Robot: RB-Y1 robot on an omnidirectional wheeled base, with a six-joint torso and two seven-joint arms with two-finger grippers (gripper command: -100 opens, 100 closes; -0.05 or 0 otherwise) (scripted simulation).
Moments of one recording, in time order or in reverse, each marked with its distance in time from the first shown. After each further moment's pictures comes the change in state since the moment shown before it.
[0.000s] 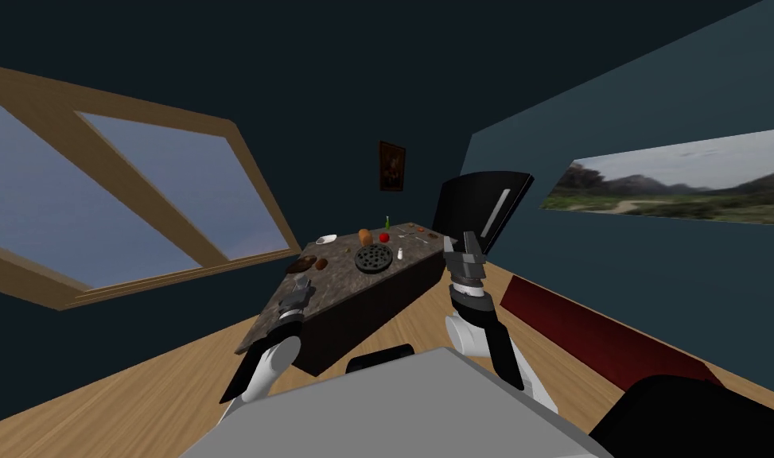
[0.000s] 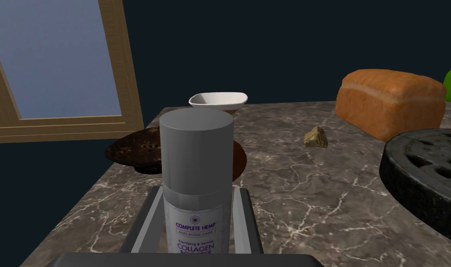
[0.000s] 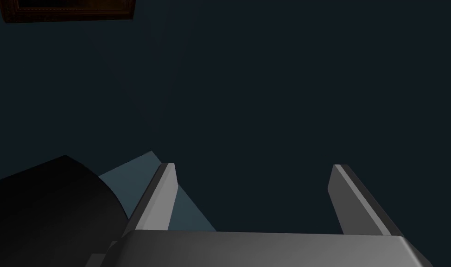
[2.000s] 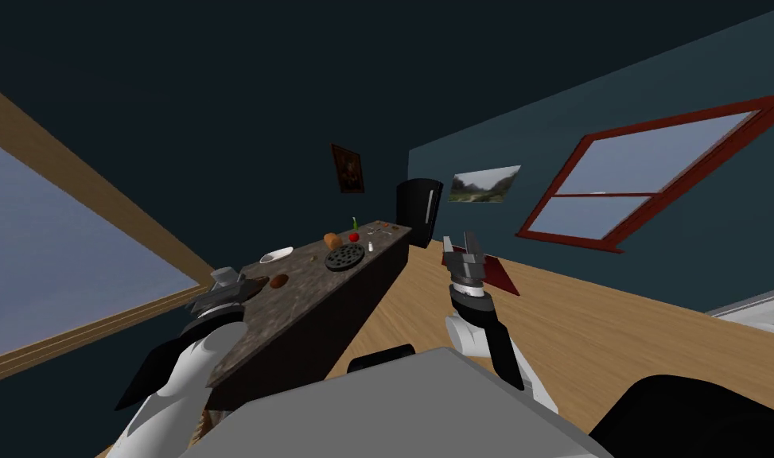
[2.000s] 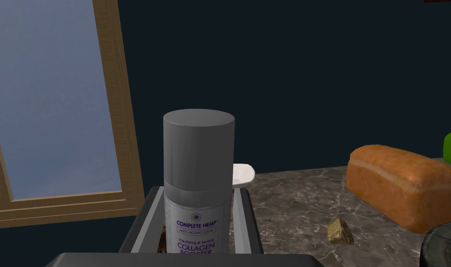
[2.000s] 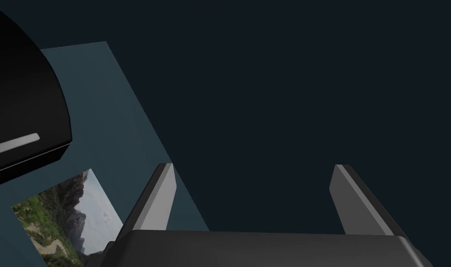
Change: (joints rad) left arm -0.256 0.122 0.497 0.138 0.041 0.087 -0.012; right arm 0.000 -0.001 -0.001 0.000 0.000 0.000 0.000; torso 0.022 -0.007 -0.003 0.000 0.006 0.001
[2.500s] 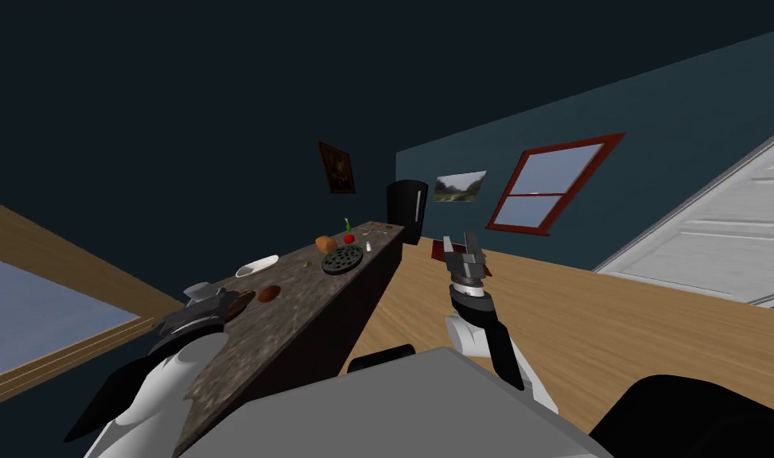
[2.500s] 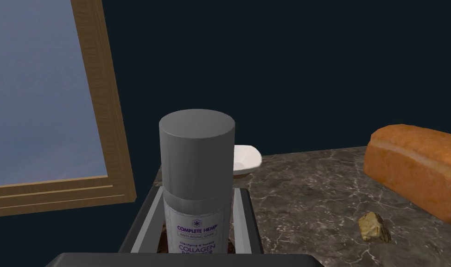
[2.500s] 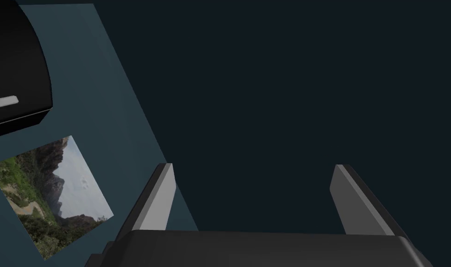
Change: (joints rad) left arm -0.029 0.010 0.134 0.106 -0.024 0.074 0.021; right arm 0.000 0.000 0.000 0.000 0.000 0.000 0.000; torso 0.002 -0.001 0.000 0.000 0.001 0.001
